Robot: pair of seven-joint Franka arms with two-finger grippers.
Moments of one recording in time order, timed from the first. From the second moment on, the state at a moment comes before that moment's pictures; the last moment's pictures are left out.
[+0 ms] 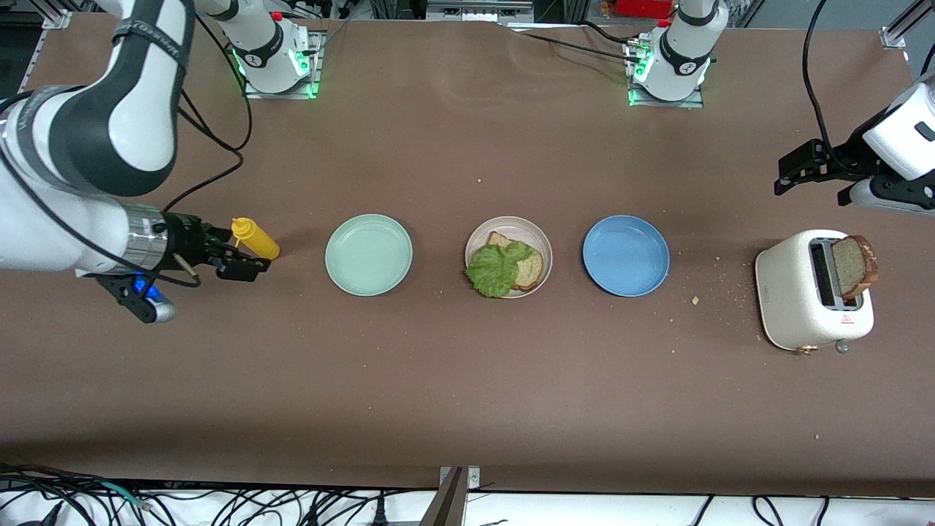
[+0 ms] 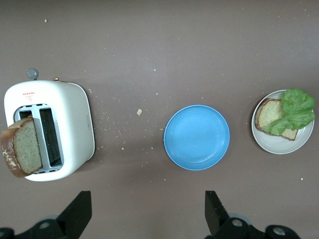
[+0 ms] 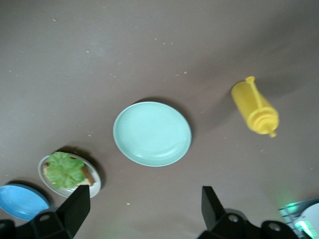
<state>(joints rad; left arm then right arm) -0.01 0.03 -0.02 -1.58 -0.05 1.59 0.11 0.72 0.67 -0.95 -1.17 0.78 1.30 0.46</state>
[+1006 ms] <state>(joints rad) -0.01 0.04 -0.02 -1.57 -0.05 1.59 0.11 0.14 0.34 -0.11 -1.31 0.02 1.46 0.19</state>
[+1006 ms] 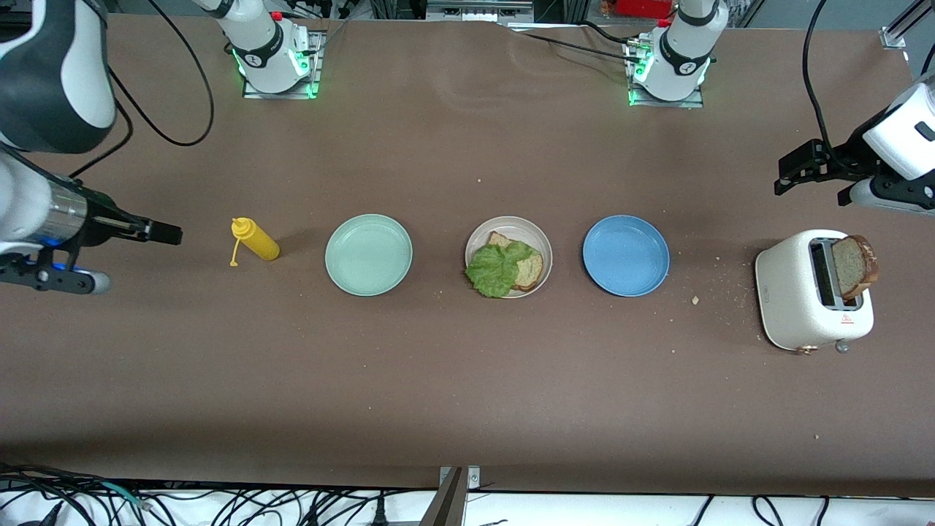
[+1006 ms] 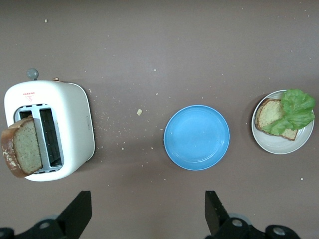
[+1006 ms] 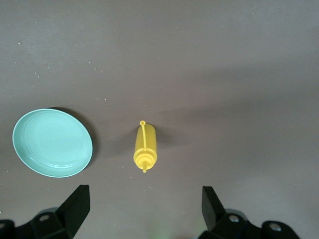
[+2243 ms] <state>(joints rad) 0.18 0.19 -0.01 -1.59 0.00 1.79 0.31 -0.04 0.14 0.03 -1.56 -0.02 1.60 0.12</state>
